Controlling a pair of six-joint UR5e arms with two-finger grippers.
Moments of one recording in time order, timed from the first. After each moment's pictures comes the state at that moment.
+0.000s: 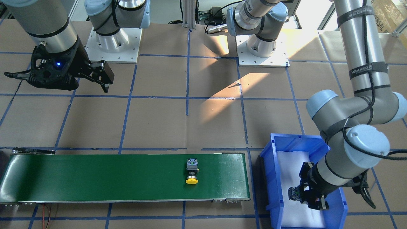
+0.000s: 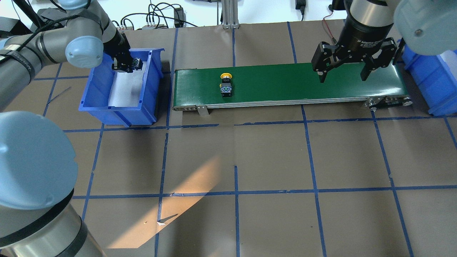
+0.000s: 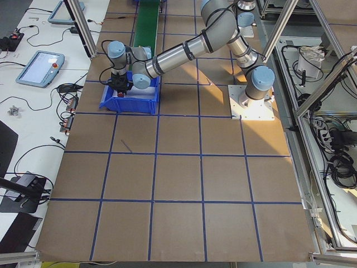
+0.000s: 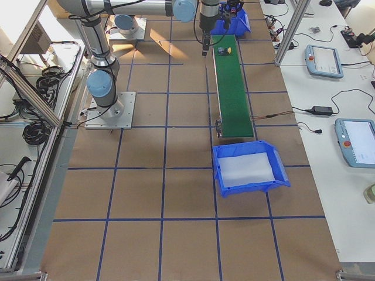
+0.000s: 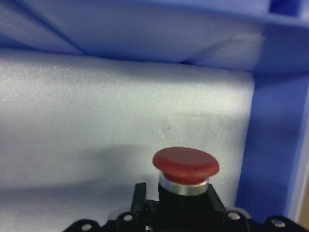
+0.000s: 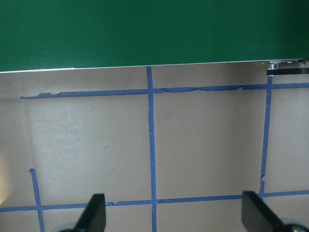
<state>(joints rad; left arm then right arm) -1.41 -2.14 -1.39 -1.04 1.56 -1.39 1.56 -1.51 1.53 -1.55 -1.61 0.02</state>
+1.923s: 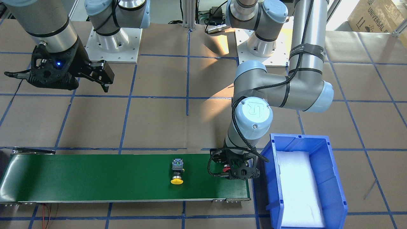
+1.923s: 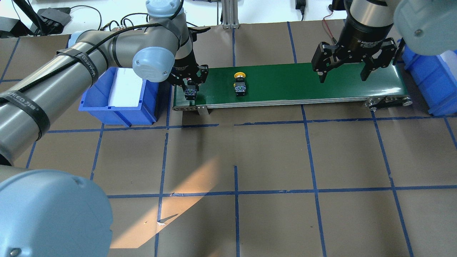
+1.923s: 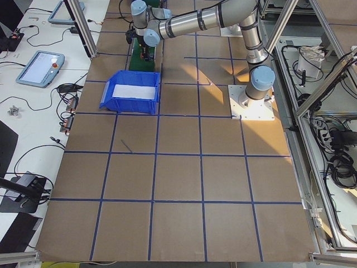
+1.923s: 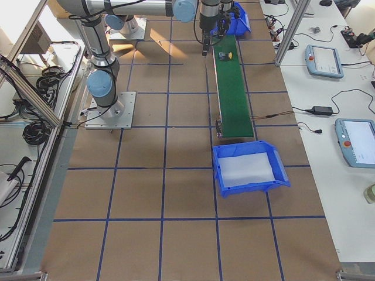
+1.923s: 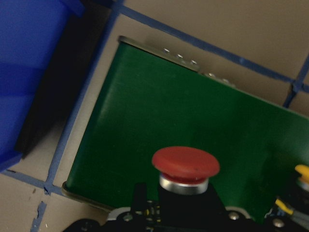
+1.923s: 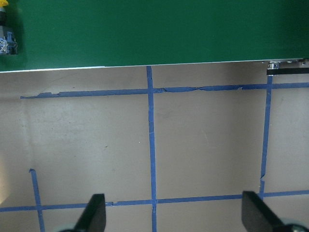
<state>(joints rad) -1.72 -2.09 -1.45 -1.19 1.57 -0.21 1.56 -1.51 1.53 -1.55 -1.61 0.02</state>
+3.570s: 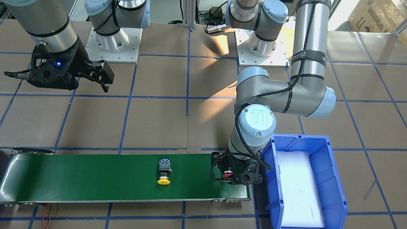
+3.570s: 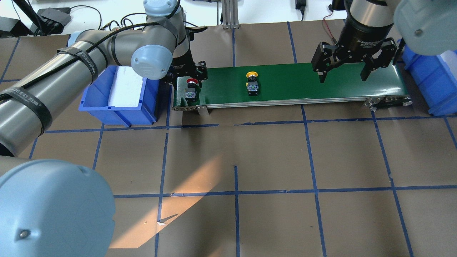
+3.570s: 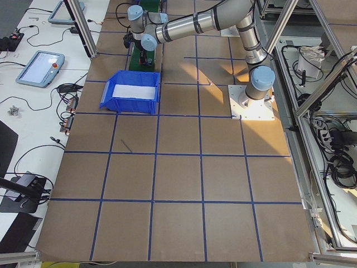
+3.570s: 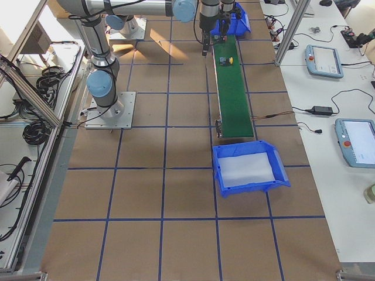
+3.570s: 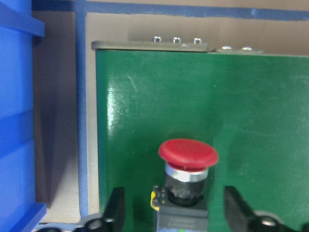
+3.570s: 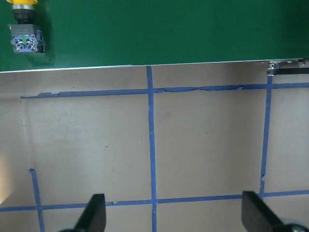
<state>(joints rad) -1.71 -2.10 -1.43 -1.20 1.57 -0.19 1.56 -1.51 1.53 -1.55 -1.61 0.02</state>
